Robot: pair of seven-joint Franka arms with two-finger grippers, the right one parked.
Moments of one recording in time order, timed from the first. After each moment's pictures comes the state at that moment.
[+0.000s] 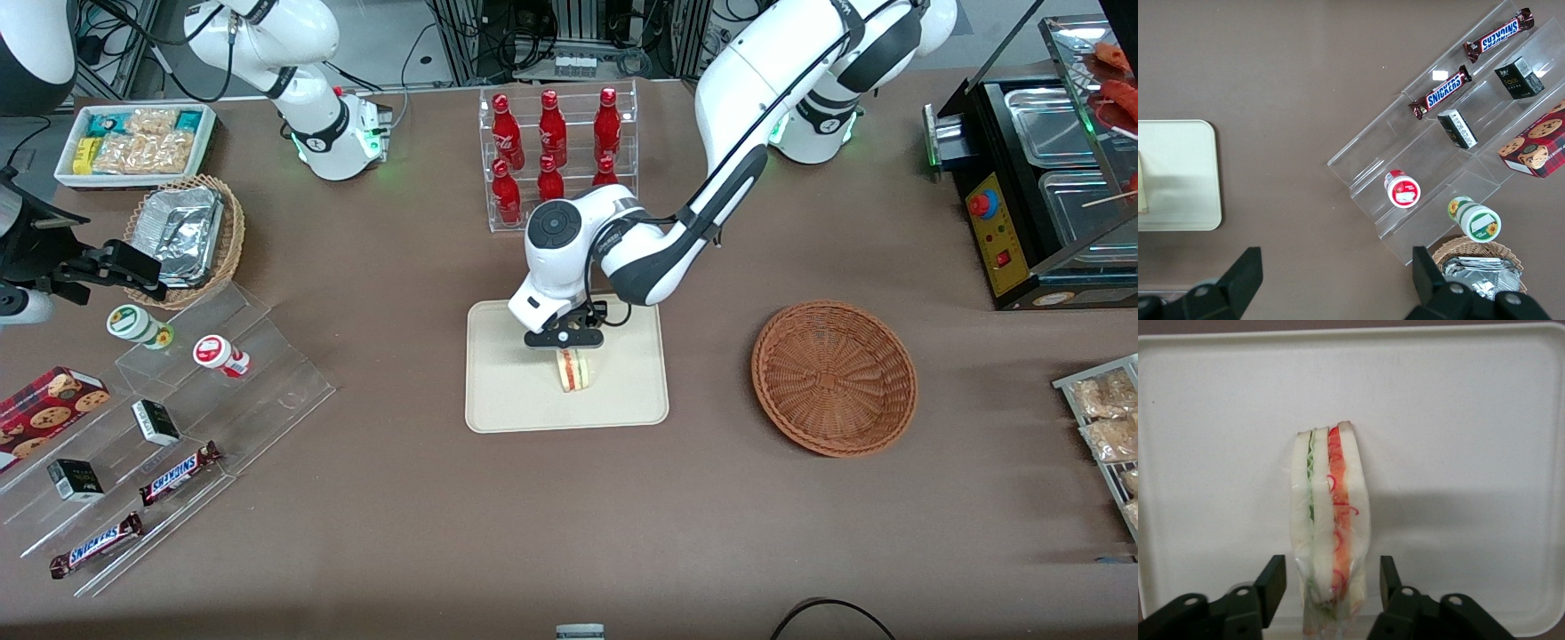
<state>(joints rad) -0.55 0.75 -0.38 -1.49 0.35 2.20 -1.05</state>
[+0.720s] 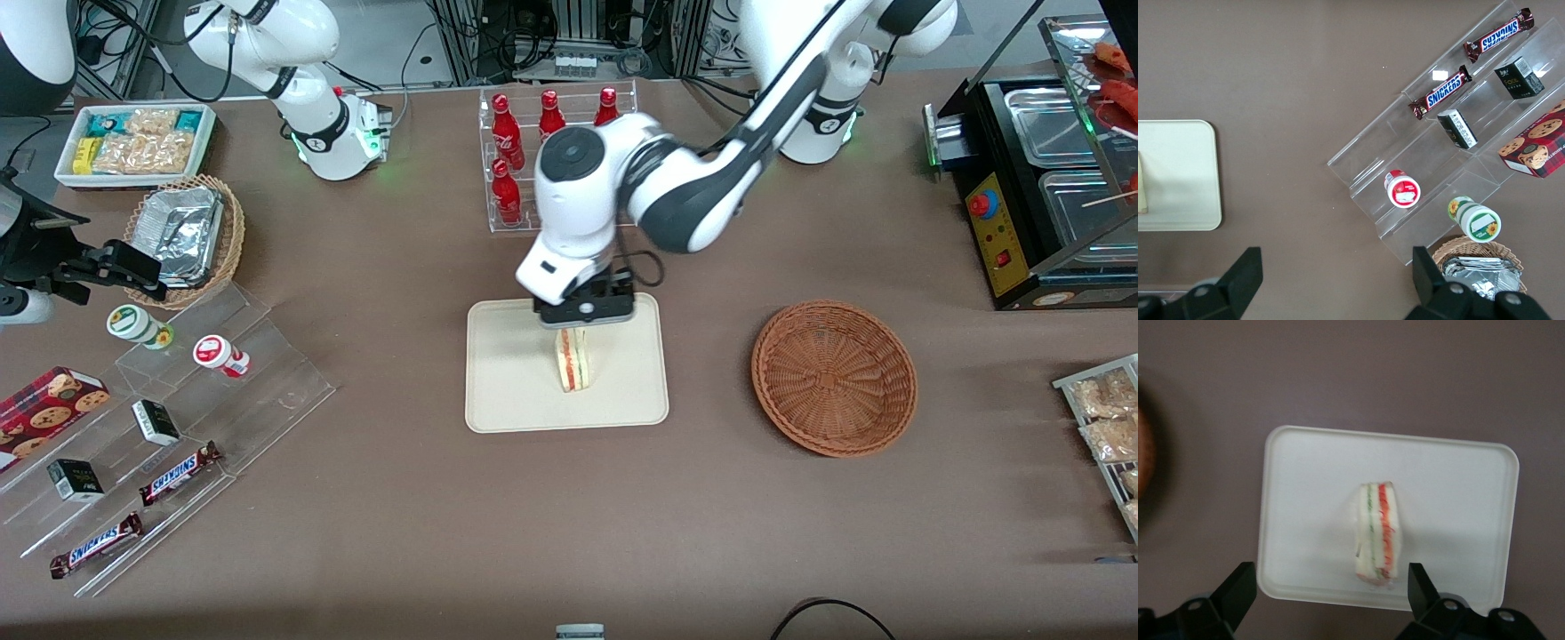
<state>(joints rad) -0.47 0.48 -0.37 -1.46 0.29 1.95 -1.06</state>
